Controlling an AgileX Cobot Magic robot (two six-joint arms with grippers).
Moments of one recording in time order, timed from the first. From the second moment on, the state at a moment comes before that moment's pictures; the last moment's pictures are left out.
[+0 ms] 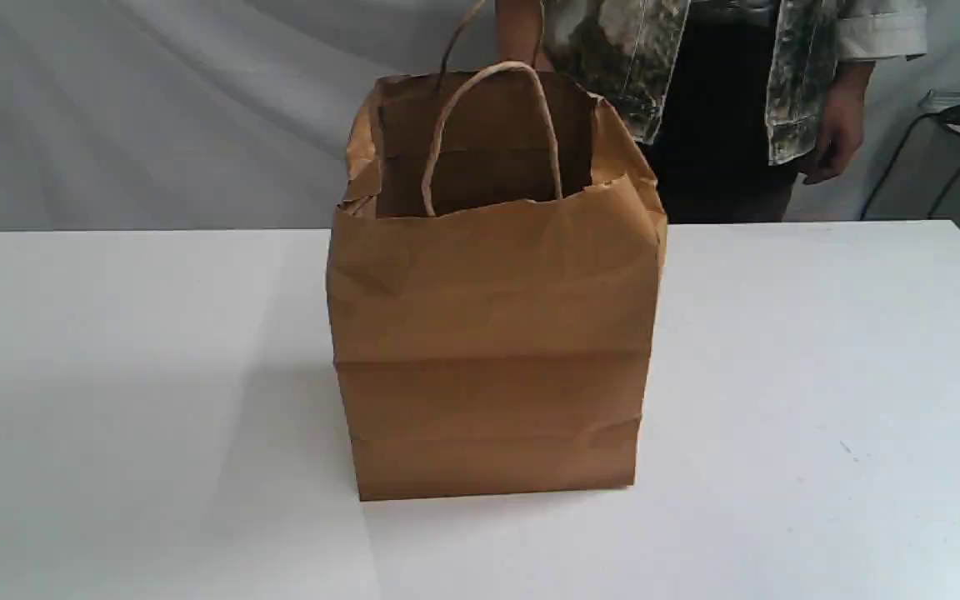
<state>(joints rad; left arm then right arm) -0.01 0.00 0.00 -0.05 0.26 -0.01 0.15 0.01 0.00 -0.21 0.29 0.20</state>
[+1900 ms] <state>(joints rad) -0.01 0.00 0.00 0.02 0.30 -0.07 0.15 0.01 0.00 -0.21 0.29 0.20</state>
